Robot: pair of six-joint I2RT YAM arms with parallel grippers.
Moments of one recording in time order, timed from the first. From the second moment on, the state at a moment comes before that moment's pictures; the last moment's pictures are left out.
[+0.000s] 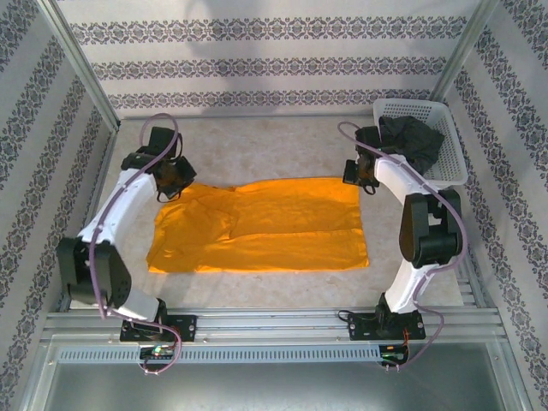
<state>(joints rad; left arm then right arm) -0.10 1.45 1.28 -0.86 0.04 -0.81 0.10 1.77 1.28 -0.64 0.03 0.31</state>
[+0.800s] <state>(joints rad) -0.10 0.87 0.87 -1.09 0.03 -0.95 0.14 1.41 0.84 -0.64 0.05 0.36</state>
